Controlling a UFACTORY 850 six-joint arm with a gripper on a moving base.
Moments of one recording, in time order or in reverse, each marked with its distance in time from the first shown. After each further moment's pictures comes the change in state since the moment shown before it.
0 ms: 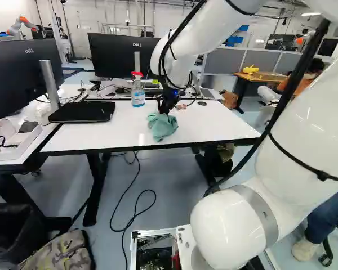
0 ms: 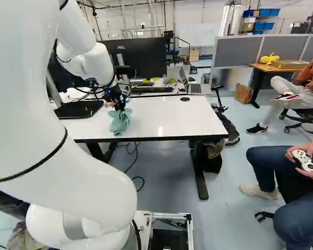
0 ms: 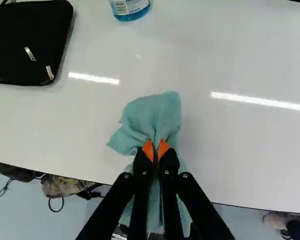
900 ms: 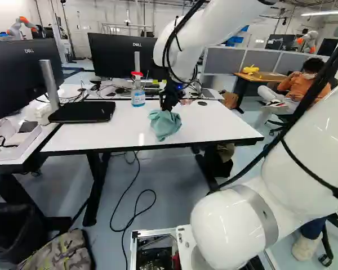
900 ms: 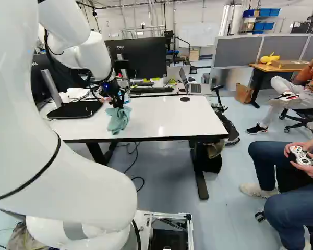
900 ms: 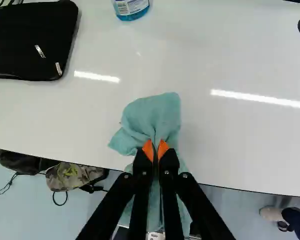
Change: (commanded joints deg) arm -1.0 4.2 0.1 0.0 -4.4 0.0
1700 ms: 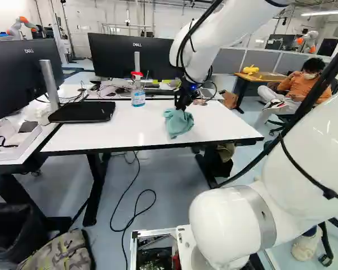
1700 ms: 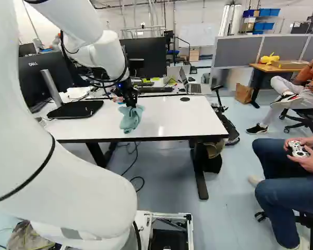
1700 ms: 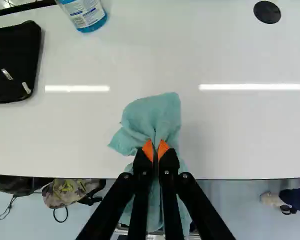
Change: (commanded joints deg) arm -9.1 0.7 0.7 0.0 0.9 0.0
